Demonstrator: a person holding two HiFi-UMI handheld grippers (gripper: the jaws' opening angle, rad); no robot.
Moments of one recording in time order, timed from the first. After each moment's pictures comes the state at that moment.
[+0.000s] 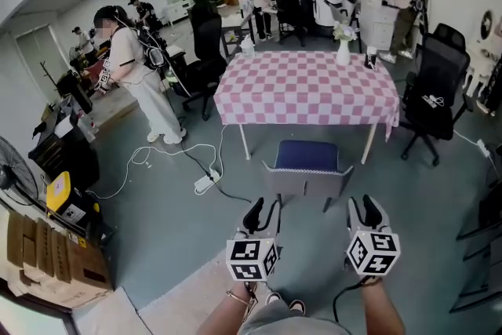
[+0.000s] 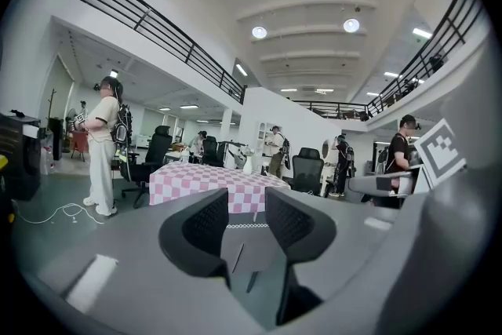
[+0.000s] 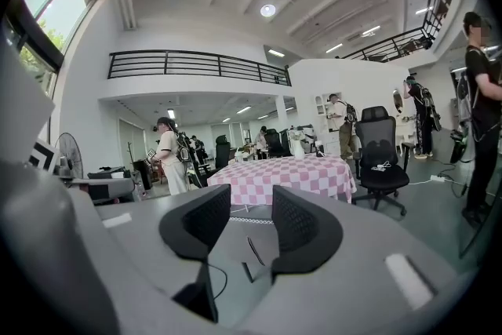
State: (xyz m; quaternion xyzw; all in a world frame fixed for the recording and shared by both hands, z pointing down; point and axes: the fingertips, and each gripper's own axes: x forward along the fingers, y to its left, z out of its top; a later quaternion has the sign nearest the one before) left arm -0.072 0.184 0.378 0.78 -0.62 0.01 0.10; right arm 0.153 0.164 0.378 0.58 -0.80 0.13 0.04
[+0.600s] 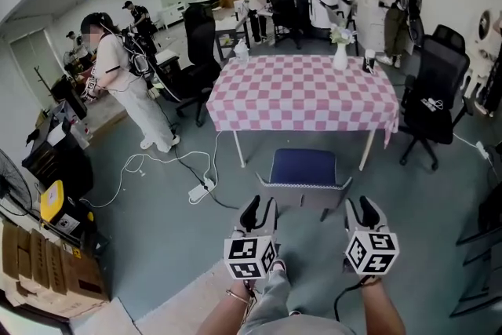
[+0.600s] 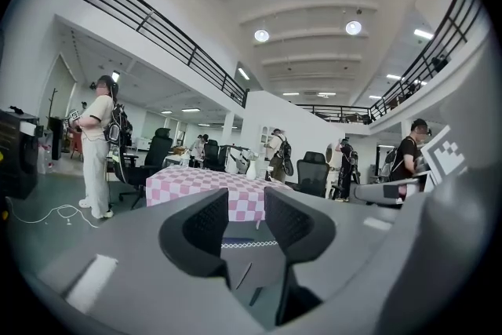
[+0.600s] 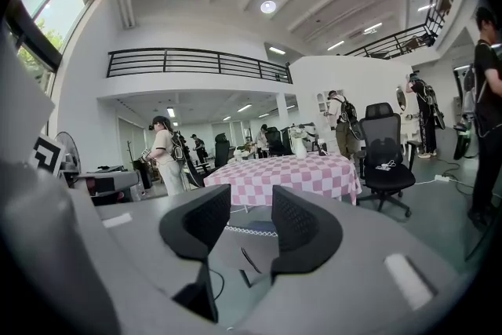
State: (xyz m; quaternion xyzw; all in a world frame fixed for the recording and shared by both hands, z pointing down) left arm -0.078 0.109 0.386 0.78 -0.62 -0.01 0.09; right arm 0.151 0.099 0.395 0.58 -0.80 0.14 0.04
